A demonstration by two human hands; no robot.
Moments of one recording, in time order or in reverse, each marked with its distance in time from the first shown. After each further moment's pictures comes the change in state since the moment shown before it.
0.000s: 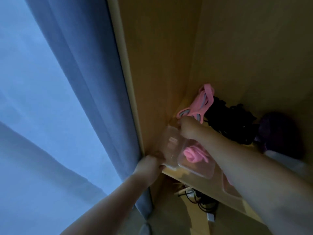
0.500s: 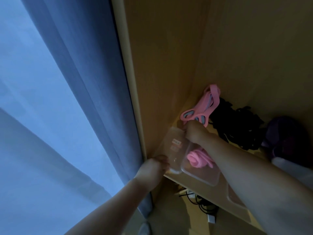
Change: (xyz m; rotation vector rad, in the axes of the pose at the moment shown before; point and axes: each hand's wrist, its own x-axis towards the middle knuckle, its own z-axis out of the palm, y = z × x) left_hand 0.001 -0.008 0.014 -0.128 0.159 0.158; right_hand 0.027 0.032 0.031 0.112 -0.008 0.130
